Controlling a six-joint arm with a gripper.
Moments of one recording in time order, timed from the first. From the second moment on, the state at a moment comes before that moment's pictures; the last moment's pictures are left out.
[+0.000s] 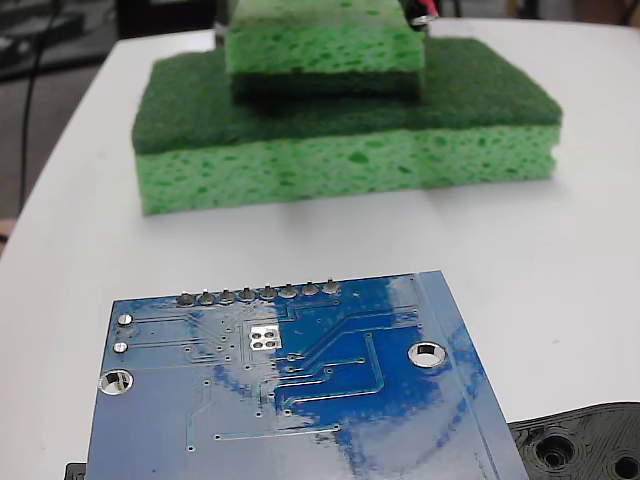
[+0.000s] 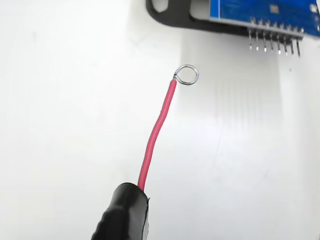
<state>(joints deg) 9.8 156.4 163.0 36.6 -9.1 -6.2</state>
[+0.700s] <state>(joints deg) 6.4 174.8 166.1 47.3 -6.2 -2.5</state>
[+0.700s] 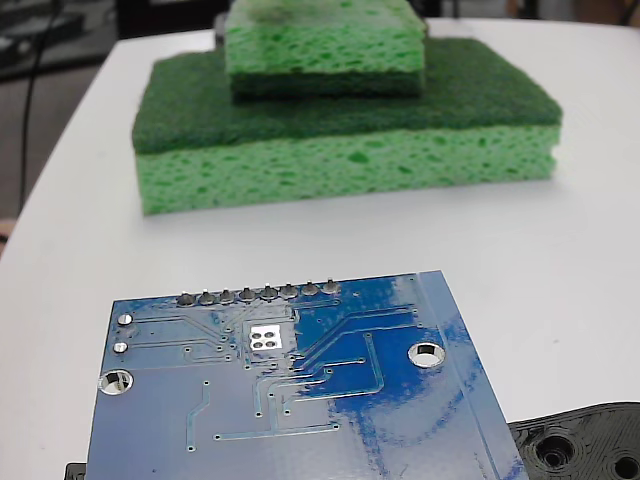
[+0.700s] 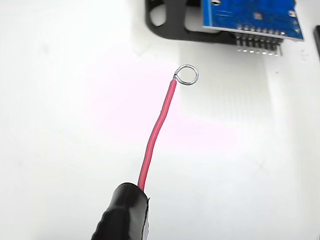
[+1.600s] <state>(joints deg) 10.9 174.8 168.6 43.5 -12.6 -4.0</state>
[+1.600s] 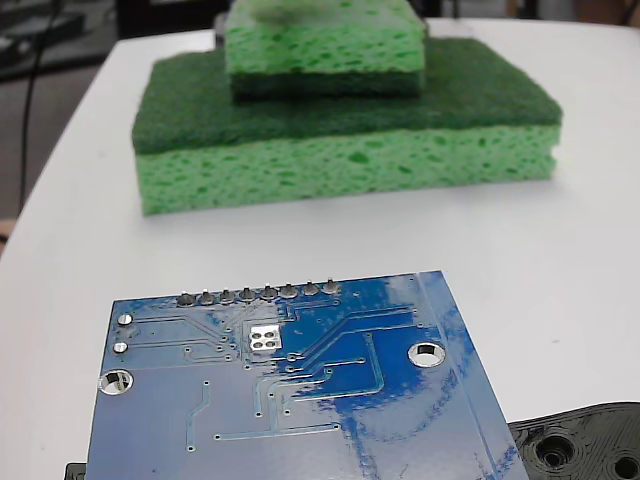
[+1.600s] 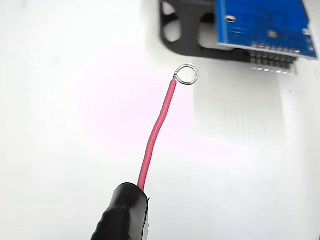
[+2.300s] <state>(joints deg) 7.5 174.9 171.9 44.9 -10.5 -1.0</state>
